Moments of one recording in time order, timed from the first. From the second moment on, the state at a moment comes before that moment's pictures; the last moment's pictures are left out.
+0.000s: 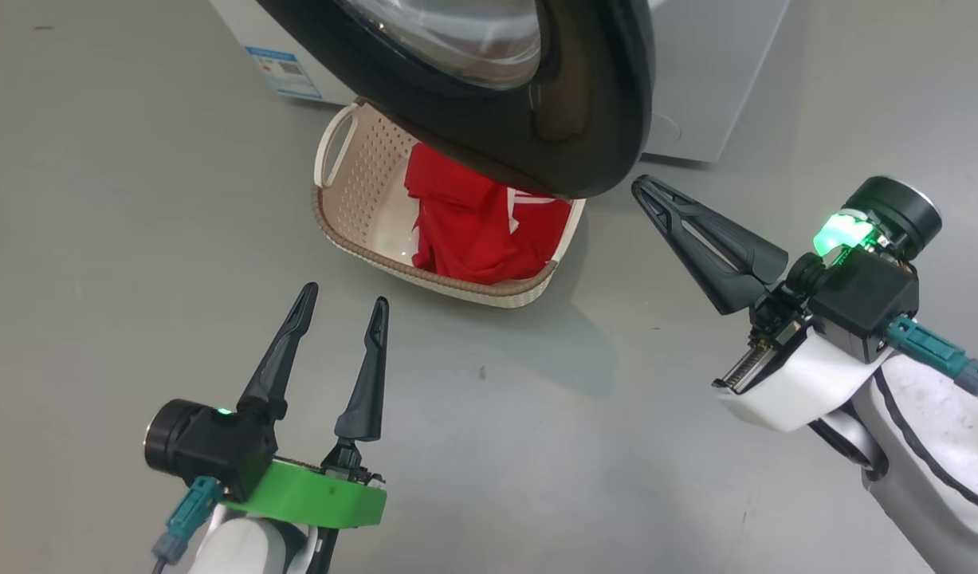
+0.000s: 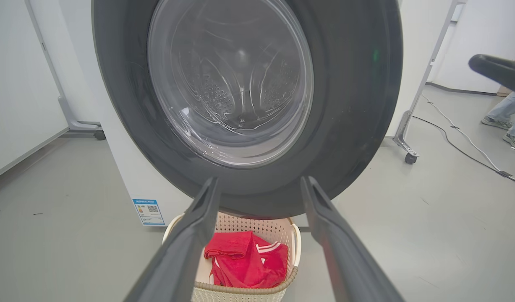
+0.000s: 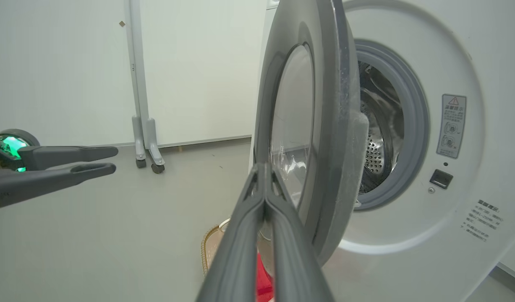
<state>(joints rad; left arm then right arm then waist) -0.11 0.05 -0.33 -0.04 -0.35 -0.04 -0.25 -0.42 -0.45 0.59 -0.17 0.38 0.12 -0.13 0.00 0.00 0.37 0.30</state>
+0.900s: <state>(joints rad) -0.18 0.04 -0.42 -0.10 -0.45 0.00 -0.25 -0.69 -0.60 0.55 -0.08 0.50 0.13 -0.08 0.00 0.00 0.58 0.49</state>
